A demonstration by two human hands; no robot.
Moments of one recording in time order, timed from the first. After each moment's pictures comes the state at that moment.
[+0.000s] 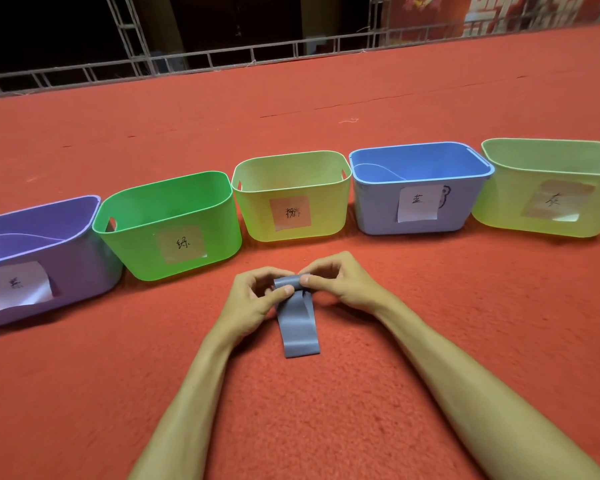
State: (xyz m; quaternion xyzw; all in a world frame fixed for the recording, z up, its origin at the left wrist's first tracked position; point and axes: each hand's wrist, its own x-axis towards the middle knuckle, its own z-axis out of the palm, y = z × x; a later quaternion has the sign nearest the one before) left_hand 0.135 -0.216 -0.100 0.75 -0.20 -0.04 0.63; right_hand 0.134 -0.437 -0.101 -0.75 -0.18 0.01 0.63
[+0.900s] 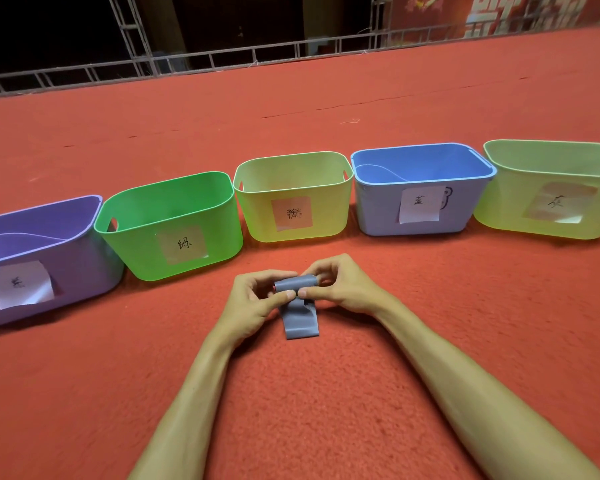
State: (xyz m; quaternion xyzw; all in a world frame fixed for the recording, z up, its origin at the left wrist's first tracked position) left_hand 0.134 -0.214 -0.101 0.75 -0.20 -0.04 0.63; right_hand 0.134 -0.436 -0.102 -0.77 -0.17 0.04 0.61
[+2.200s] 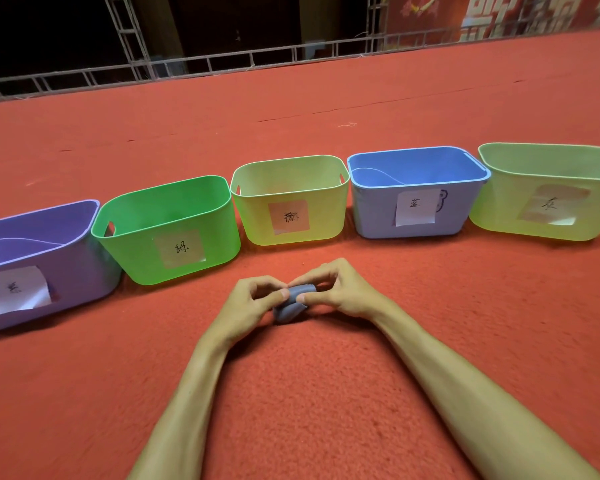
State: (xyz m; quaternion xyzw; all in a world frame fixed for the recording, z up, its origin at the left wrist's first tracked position) left_hand 0.140 -0.212 -0.098 0.78 -0.21 -0.09 0.59; right_hand 0.133 -0.441 -0.102 -0.78 -0.22 0.01 0.58
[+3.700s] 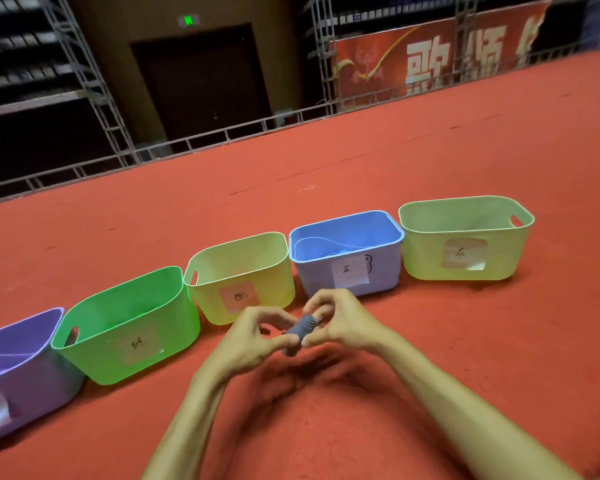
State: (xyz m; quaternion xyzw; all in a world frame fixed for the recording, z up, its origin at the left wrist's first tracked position) left_hand 0.137 -0.319 -0.003 0.86 -0.31 -0.07 0.40; right_hand 0.096 -0.541 -0.026 -0.81 -0.07 -0.02 0.58
